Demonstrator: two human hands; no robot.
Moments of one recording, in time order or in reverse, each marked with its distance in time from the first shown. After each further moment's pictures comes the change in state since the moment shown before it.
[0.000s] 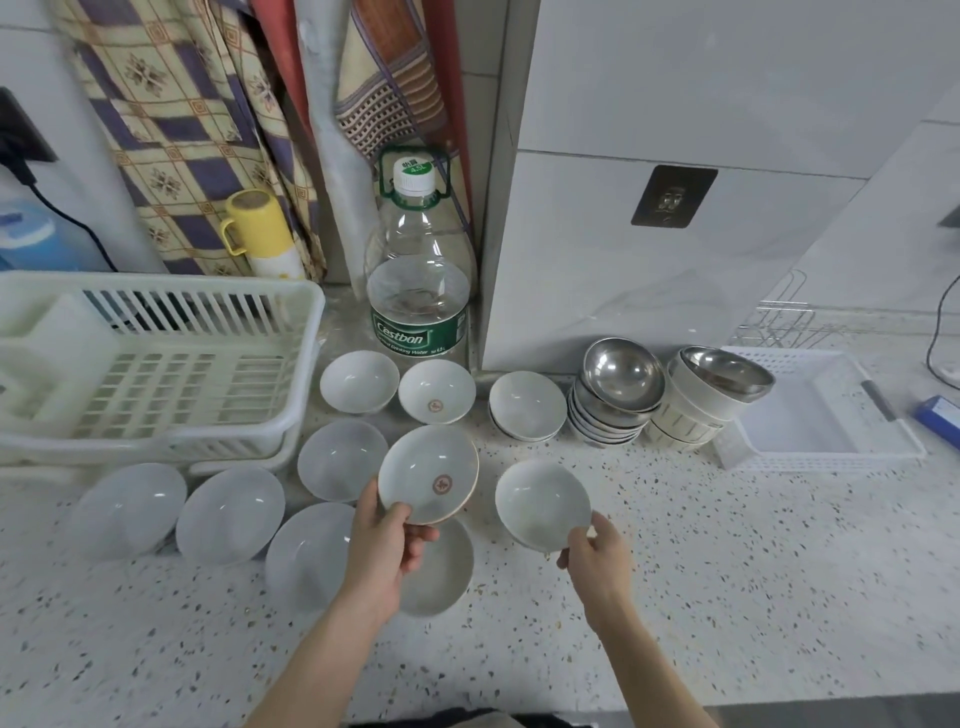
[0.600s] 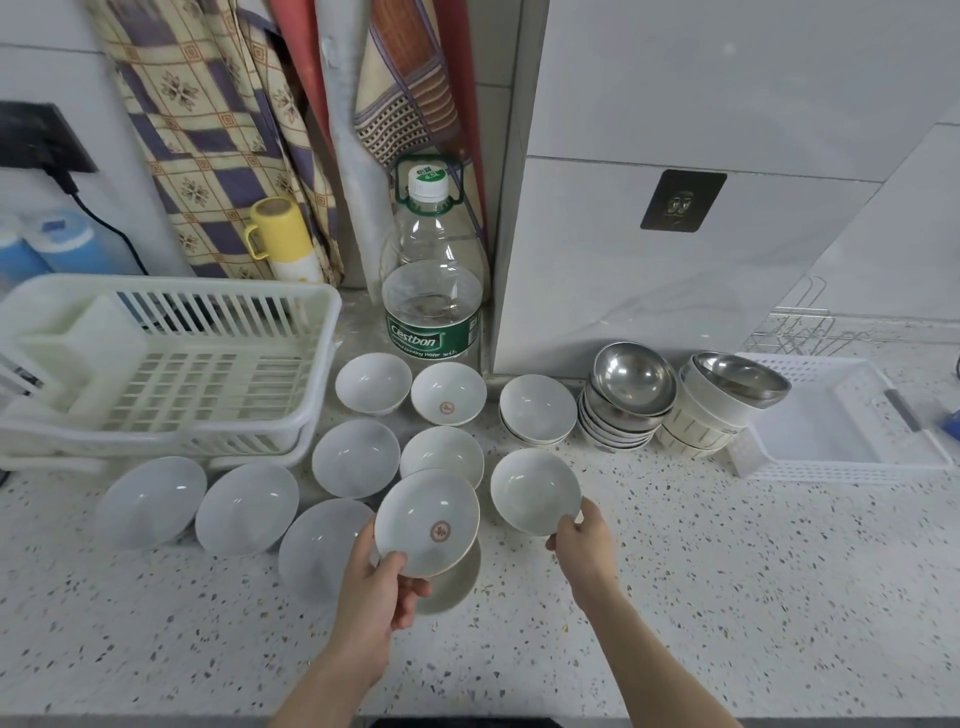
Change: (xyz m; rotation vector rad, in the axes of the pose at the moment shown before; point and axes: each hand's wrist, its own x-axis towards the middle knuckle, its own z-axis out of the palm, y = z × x) left_hand -0.032 -0.028 -0.028 0.097 0.008 -0.023; right_hand 0.018 -0.005 0.021 -0.070 -0.076 0.048
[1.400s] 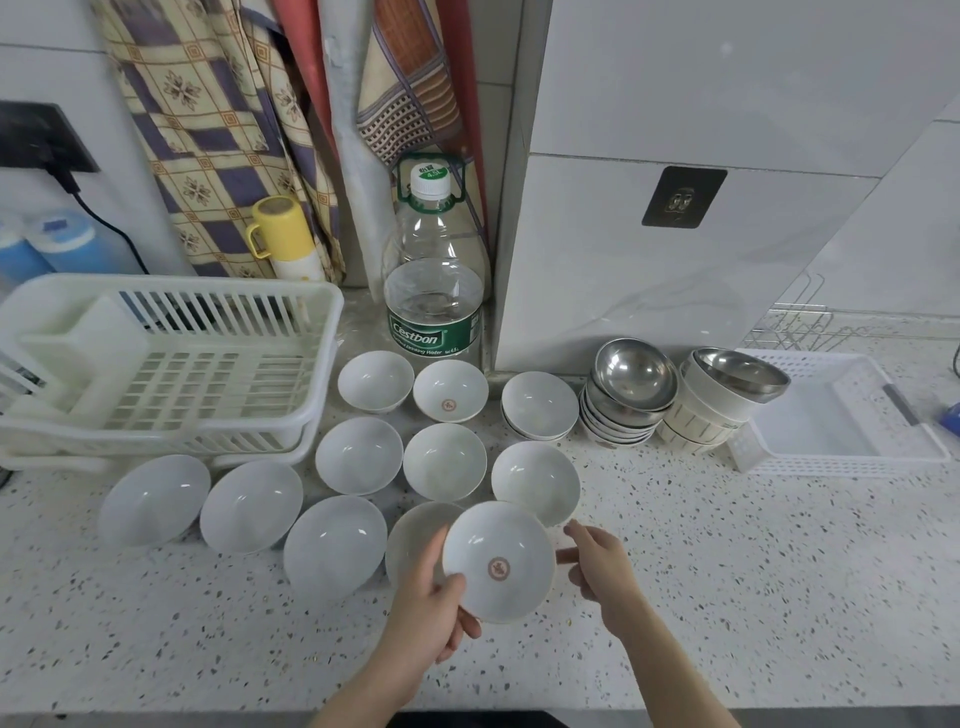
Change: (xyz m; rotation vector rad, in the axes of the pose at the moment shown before) left_hand -0.018 -0.013 0.025 0.316 -0.238 0.082; right_hand -0.013 0.009 -0.022 0.155 -0.176 0.178
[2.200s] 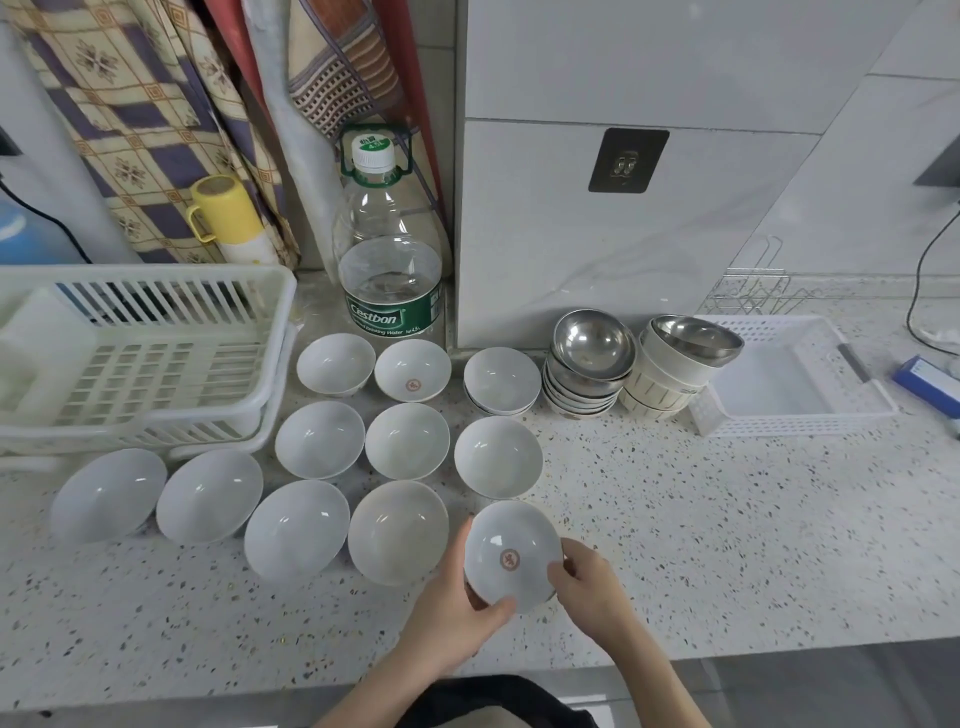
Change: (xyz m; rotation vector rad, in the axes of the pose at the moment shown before) left_hand 0.003 -0.023 0.057 0.280 -0.173 0.181; right_hand -0.032 0.045 -0.038 -0.389 -0.113 -0.280
